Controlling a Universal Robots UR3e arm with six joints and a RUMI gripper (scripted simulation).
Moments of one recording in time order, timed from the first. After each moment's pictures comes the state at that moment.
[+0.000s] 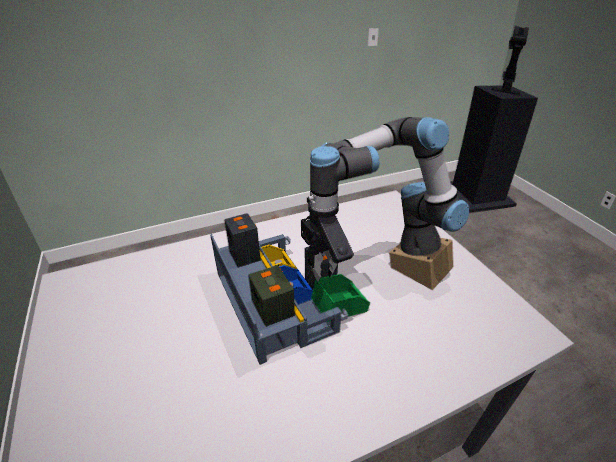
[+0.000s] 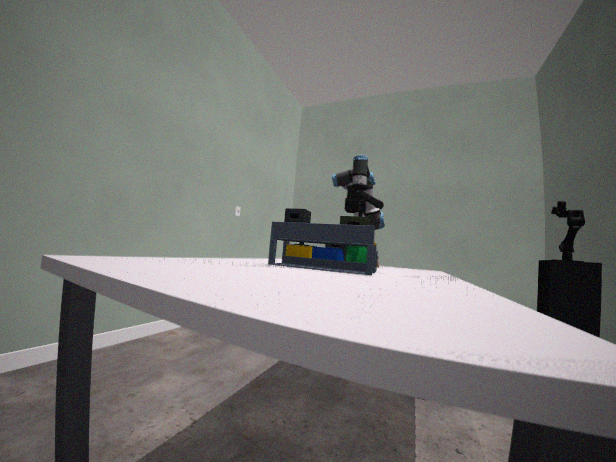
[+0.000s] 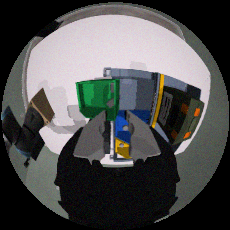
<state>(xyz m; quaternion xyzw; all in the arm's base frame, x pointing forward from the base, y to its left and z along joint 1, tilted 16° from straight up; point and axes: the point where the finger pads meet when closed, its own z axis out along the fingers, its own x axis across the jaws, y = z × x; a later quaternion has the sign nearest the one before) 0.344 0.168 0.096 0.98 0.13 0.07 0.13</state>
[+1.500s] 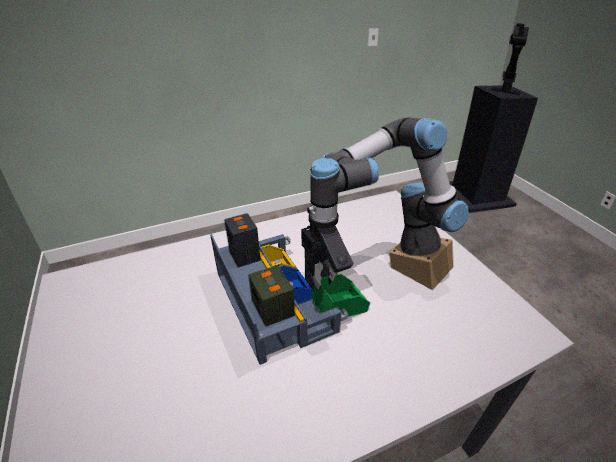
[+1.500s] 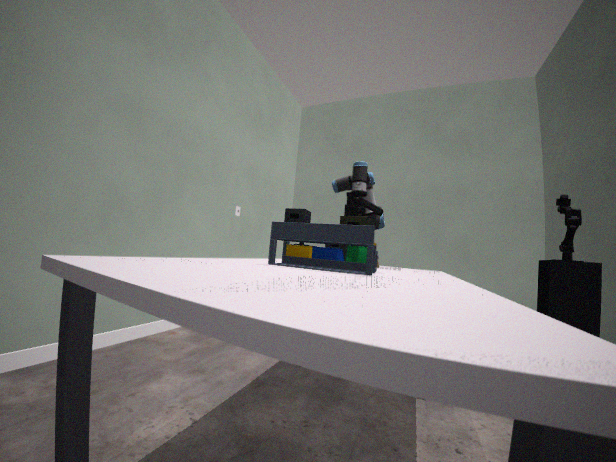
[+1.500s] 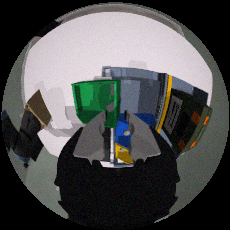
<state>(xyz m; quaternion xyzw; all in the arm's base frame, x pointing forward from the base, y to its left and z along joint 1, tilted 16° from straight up) 0.348 0.161 0.068 0.98 0.13 0.07 0.13</state>
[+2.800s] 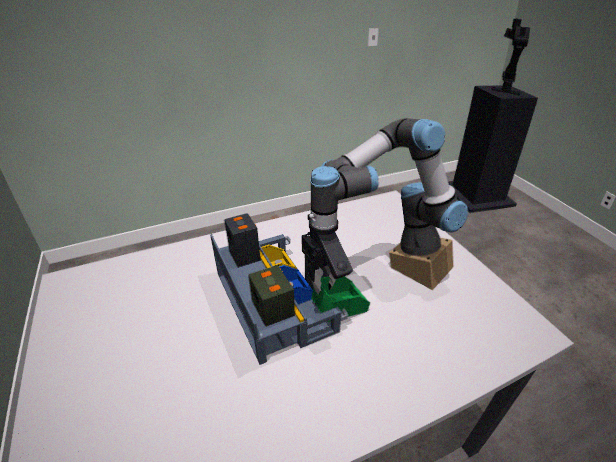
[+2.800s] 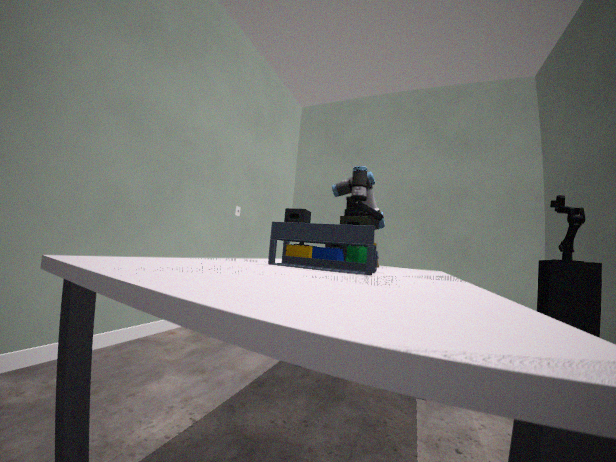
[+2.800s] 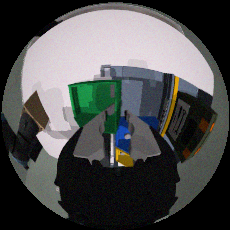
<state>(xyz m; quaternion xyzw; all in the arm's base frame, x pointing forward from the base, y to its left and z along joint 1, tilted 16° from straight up) 0.350 0.156 0.049 0.98 0.13 0.07 0.13</state>
